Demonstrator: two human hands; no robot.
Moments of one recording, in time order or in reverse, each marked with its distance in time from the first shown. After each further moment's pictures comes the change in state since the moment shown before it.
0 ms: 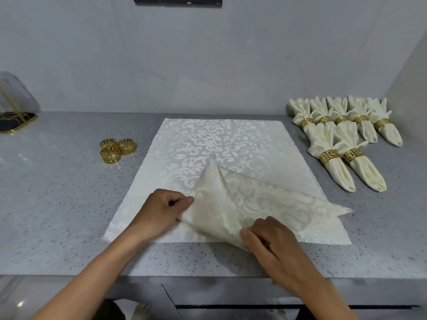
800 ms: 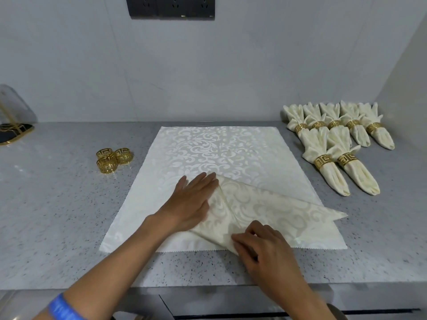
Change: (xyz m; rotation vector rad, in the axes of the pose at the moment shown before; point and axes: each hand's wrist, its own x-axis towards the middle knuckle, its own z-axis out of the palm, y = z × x) left_hand 0.054 0.014 0.028 0.825 -0.180 0.385; right_hand -0.001 0.007 0.023 -0.272 0.213 -0.046
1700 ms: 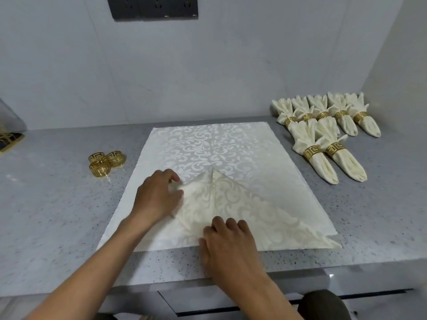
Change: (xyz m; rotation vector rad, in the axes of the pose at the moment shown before) left_hand -0.021 -0.009 -0.028 -0.328 0.307 -0.452; right_hand 0.018 -0.066 0.008 -0.294 -0.092 -0.028
